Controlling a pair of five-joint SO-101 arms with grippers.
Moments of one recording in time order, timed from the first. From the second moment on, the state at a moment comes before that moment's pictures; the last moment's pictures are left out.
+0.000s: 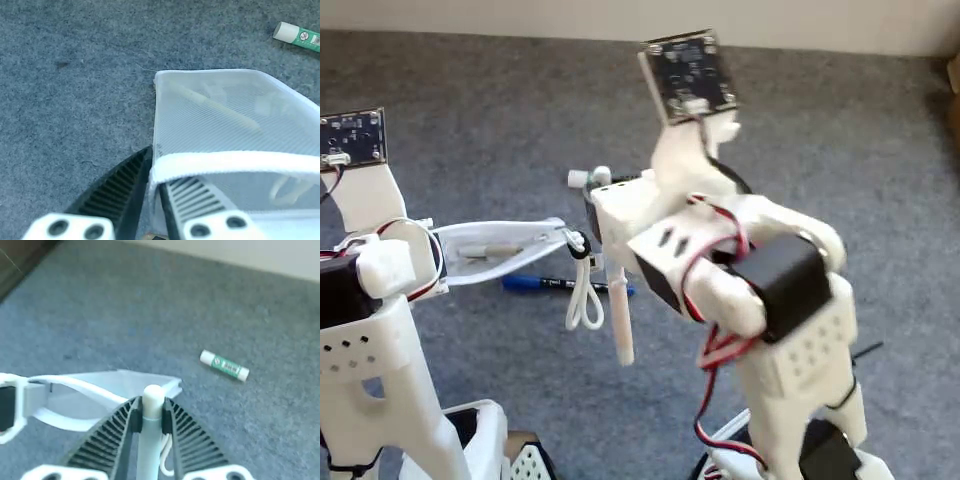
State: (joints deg) left arm -21.5 -39.9 11.3 100.0 4.4; right arm -39.6 -23.3 -28.5 93.0 -12.3
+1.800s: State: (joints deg) left arm -21.5 -39.9 11.3 100.0 4.4; right arm -50.1 -34.8 17.9 19.0 -12.3
